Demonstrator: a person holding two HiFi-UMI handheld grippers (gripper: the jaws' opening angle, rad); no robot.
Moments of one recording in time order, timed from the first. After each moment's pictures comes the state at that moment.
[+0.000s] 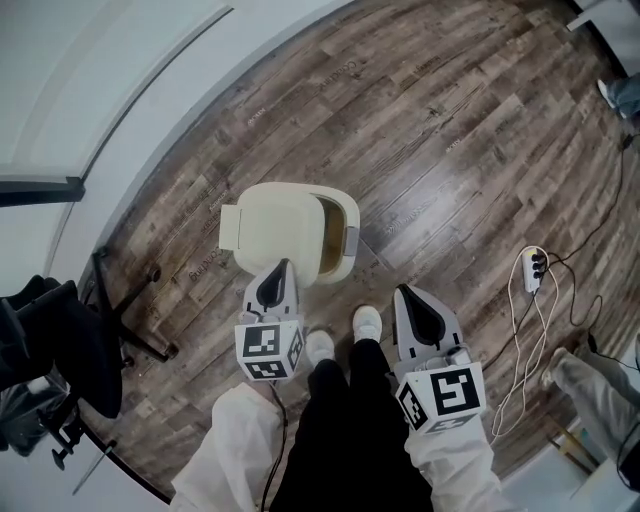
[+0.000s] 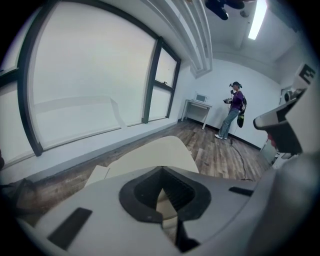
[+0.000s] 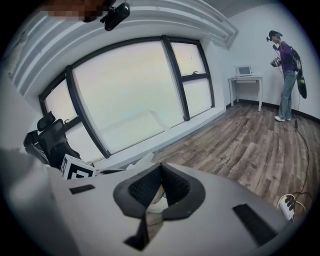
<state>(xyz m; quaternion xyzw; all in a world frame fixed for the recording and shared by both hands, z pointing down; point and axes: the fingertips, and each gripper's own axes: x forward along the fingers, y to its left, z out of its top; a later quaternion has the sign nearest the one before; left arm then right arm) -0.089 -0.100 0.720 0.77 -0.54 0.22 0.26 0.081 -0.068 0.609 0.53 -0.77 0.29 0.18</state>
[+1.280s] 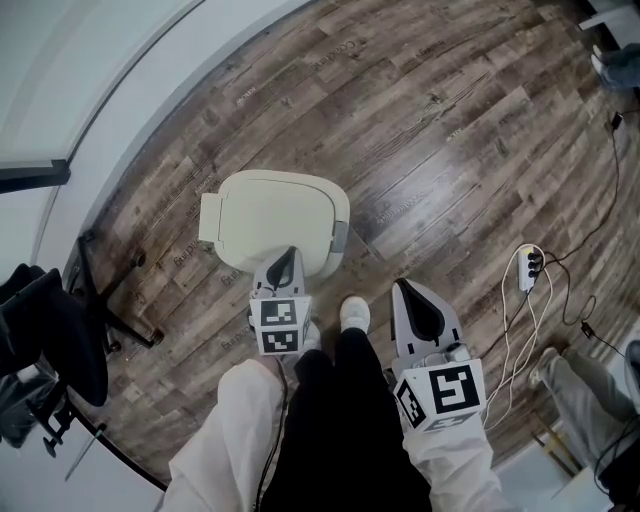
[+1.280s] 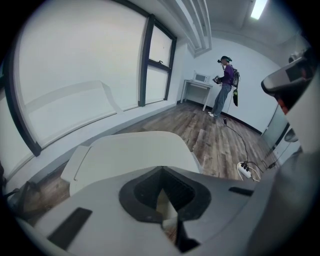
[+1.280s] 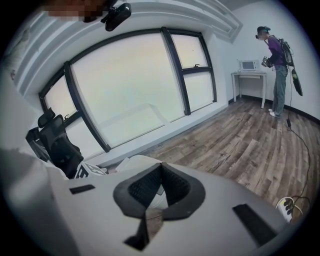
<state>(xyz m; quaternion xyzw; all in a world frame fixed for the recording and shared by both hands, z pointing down) -0.056 -0.099 0.815 0.75 -0.51 0.31 0.28 0.101 -0.084 0.643 0.51 -0.77 0.31 0.21</state>
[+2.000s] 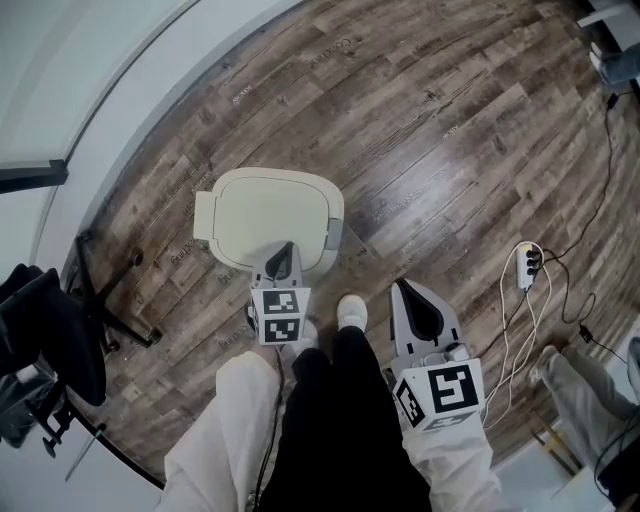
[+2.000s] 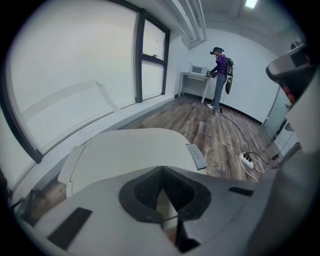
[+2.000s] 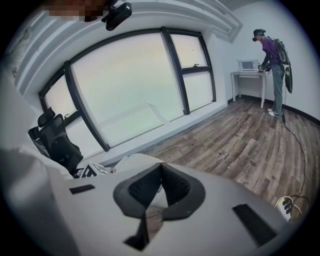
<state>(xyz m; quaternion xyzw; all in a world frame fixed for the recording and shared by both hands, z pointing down) -0.052 -0.099 0.835 0.75 -0.49 0.36 0.27 0.111 -0.077 0.648 0.51 -0.77 0.31 0.21</state>
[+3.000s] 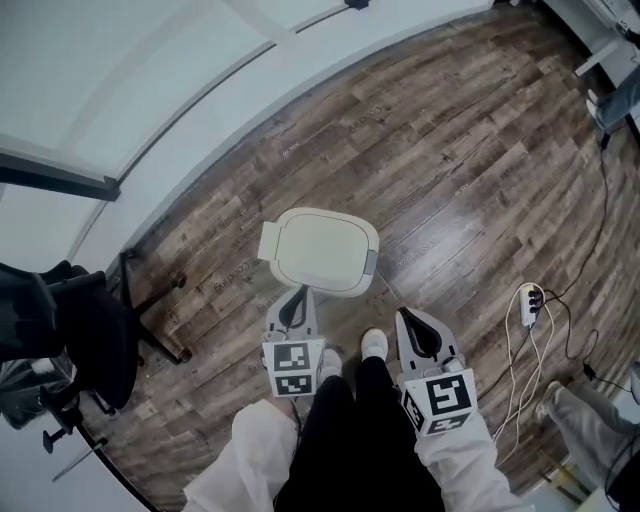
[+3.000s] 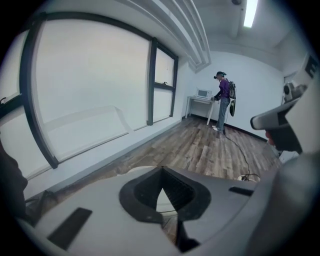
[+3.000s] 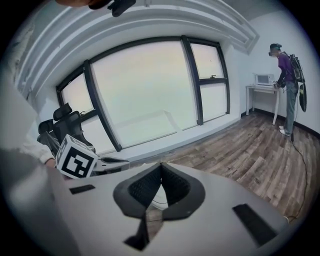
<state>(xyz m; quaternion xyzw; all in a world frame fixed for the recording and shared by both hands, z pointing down) -0.113 -0.068 0.634 0.75 -0.56 0.27 0.24 0.047 -0.040 0.546 0.48 -0.81 0.26 0.21</state>
